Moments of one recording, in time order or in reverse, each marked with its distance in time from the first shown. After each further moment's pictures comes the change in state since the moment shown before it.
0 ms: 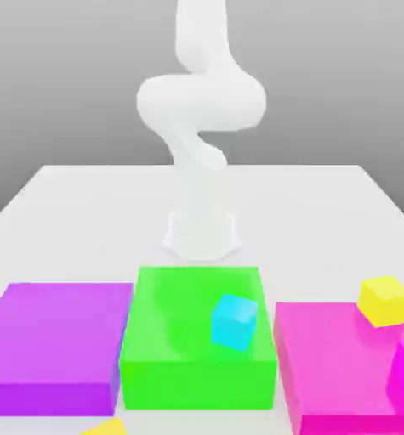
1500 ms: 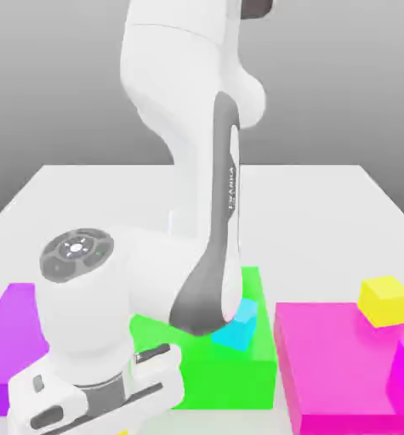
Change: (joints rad) arm 0.047 1.240 -0.220 0.103 0.283 0.368 -0.891
